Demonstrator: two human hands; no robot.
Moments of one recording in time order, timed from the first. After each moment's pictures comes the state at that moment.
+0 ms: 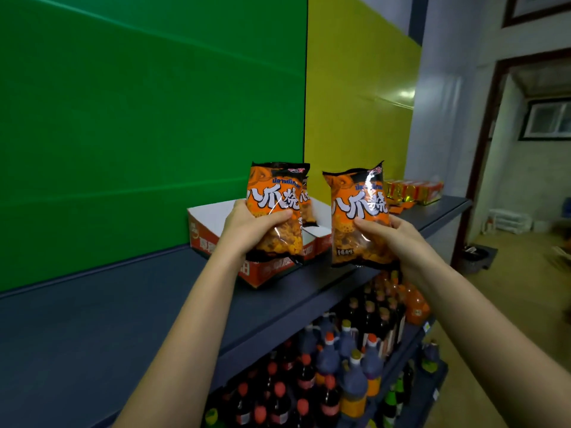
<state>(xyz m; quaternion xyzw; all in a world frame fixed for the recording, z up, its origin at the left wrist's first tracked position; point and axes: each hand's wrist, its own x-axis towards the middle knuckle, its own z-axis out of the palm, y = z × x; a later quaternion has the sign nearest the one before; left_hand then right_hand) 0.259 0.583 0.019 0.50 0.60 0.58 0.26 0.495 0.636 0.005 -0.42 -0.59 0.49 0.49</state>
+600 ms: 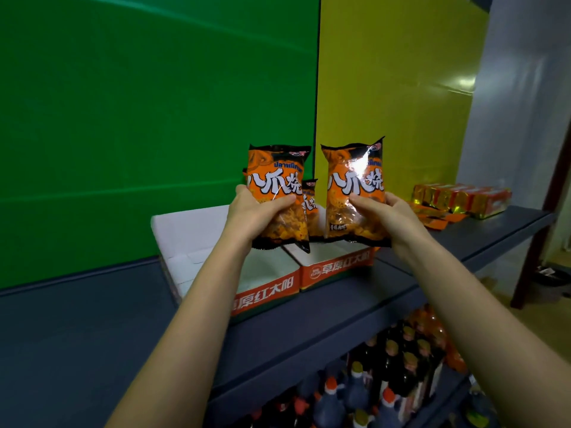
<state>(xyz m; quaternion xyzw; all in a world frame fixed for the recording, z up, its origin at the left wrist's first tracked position) 0.283 0.733 0.027 0.43 0.63 0.62 0.17 0.485 0.818 0.023 -0.34 -0.61 0.52 0.49</state>
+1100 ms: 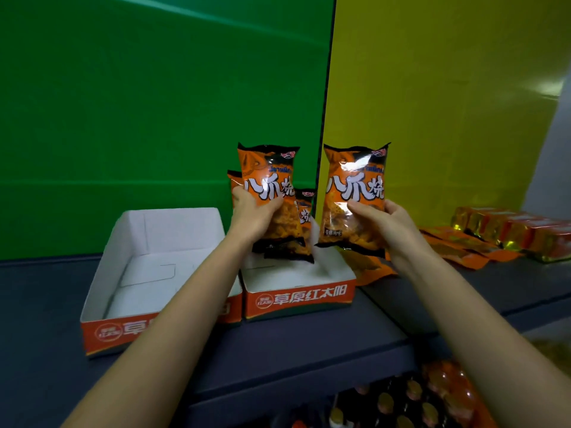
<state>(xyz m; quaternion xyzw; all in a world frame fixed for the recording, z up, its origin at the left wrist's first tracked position) 0.314 0.832 0.020 0.36 0.66 0.65 0.08 0.501 0.936 0.028 -0.27 -0.65 0.57 0.43</state>
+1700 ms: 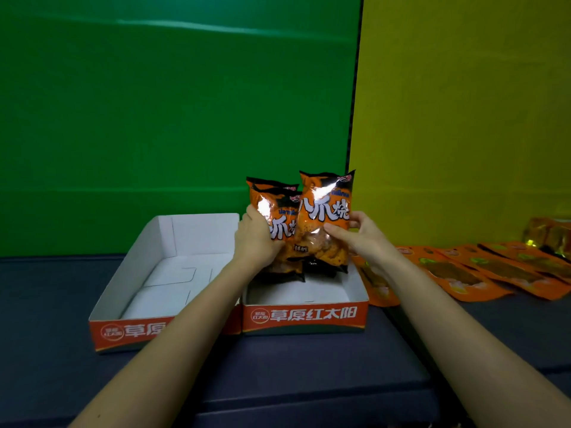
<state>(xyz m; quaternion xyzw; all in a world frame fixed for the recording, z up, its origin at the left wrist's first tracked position) 0.302 0.846 -0.008 0.32 0.85 0.40 -0.12 0.436 0.974 0.009 -0.21 -0.75 0.54 0.30</state>
